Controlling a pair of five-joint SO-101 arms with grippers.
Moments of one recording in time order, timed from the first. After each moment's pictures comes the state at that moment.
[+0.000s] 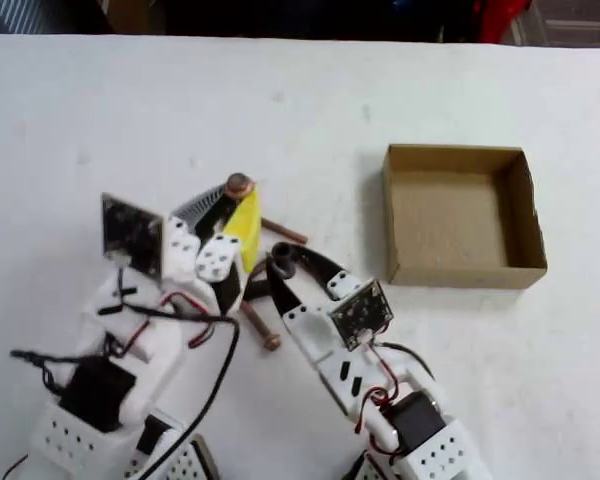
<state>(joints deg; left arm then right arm) 21.2 -76.5 57.8 37.7 11.6 -37.7 -101.8 96.4 23.8 6.2</state>
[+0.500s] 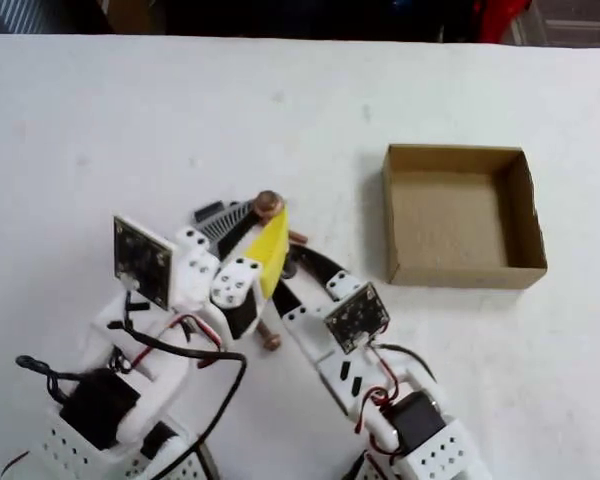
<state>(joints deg) 29.5 -78.7 58.0 37.6 12.0 -37.6 -101.8 96.4 23.8 9.5</state>
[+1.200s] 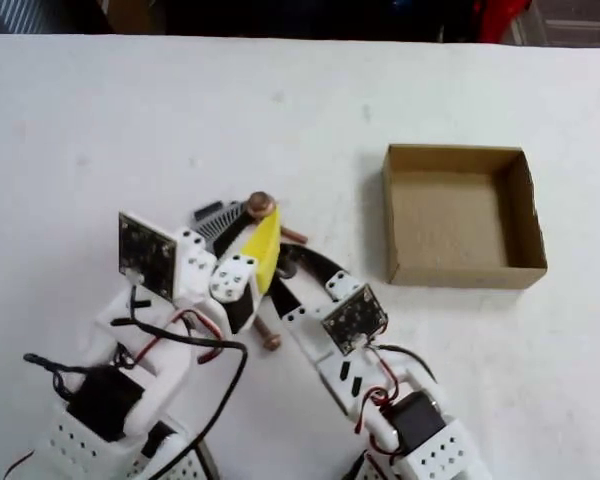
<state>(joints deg) 26.8 -79.0 62.6 36.4 12.0 -37.7 -101.8 96.4 23.8 10.5</state>
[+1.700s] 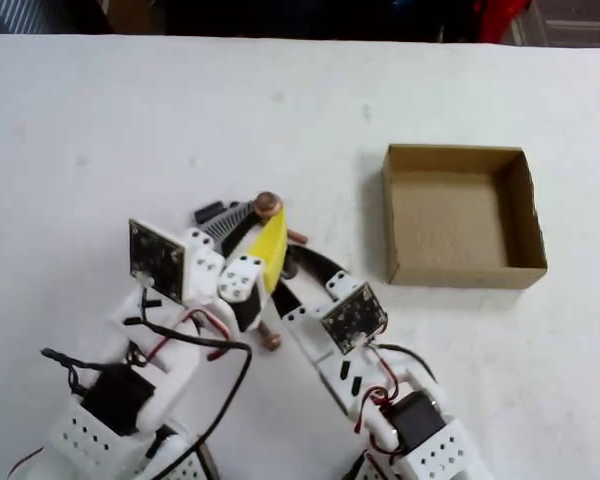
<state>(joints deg) 28.4 -79.5 68.0 29.8 12.0 -37.6 -101.8 96.4 23.9 10.6</state>
